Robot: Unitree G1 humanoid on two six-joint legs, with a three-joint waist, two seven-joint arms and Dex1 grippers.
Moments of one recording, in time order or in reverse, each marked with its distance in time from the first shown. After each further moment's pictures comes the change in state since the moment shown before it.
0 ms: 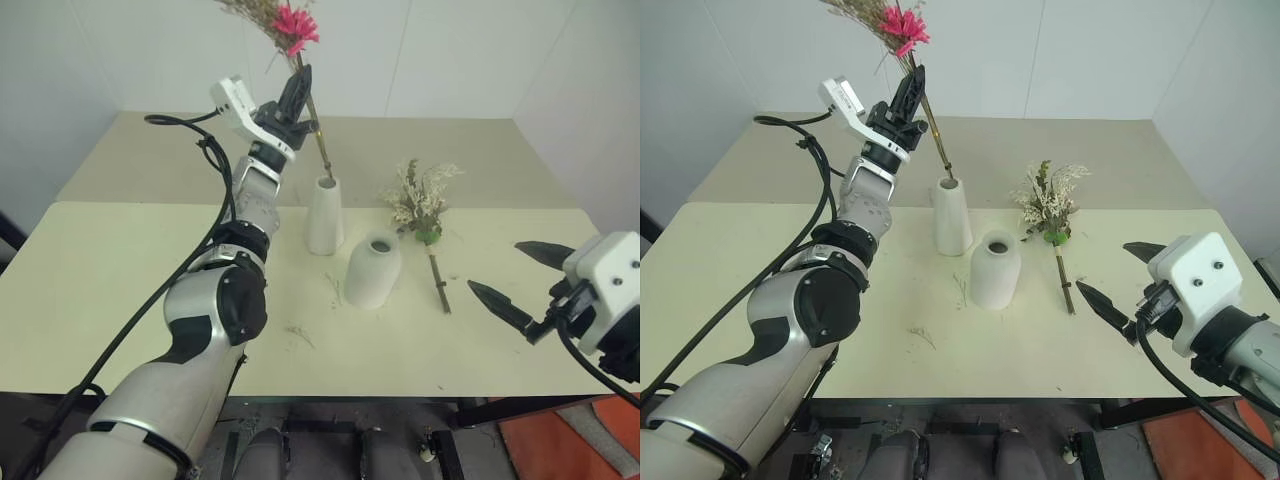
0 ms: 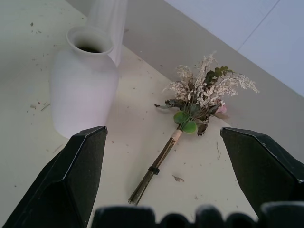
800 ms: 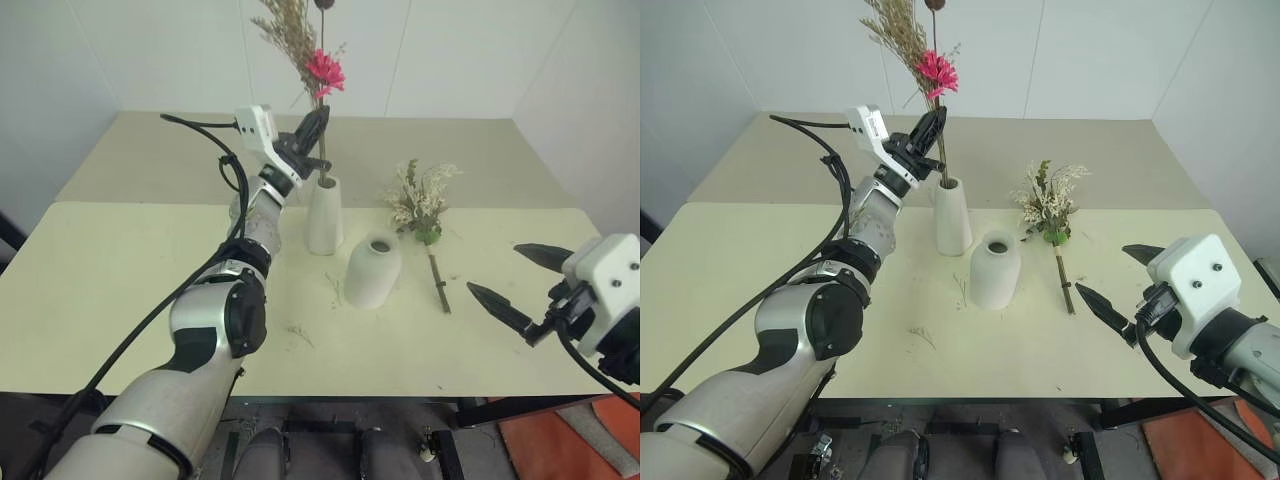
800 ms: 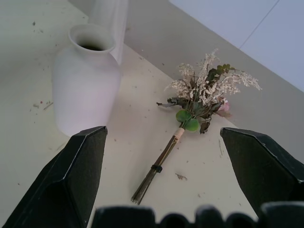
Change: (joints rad) left arm 0.086 -0.007 -0.113 0.010 0.142 -0.071 -0.012; right arm 0.002 0.018 -0.001 0.000 0.023 0.000 -0.004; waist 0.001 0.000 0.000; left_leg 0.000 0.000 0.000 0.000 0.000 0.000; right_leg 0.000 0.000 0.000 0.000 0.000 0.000
